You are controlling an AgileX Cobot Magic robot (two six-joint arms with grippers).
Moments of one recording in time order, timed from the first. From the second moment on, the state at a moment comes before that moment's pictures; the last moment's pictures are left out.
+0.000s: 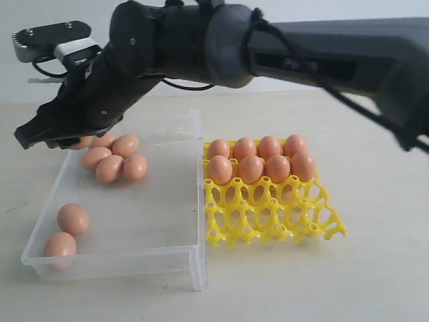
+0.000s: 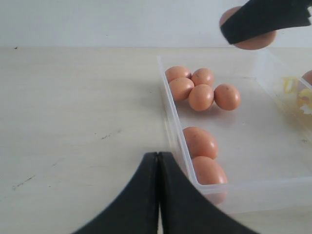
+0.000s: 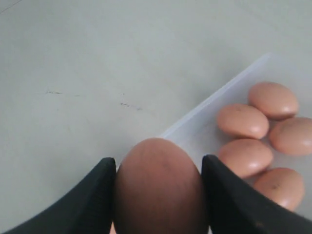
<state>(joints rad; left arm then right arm) -0.05 0.01 0.00 -0.19 0.37 0.09 0.85 2.15 -1.85 0.34 0.58 -0.25</state>
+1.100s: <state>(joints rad) -0.05 0.01 0.00 -0.19 0.37 0.09 0.64 1.90 -0.96 0.48 -0.22 -0.21</state>
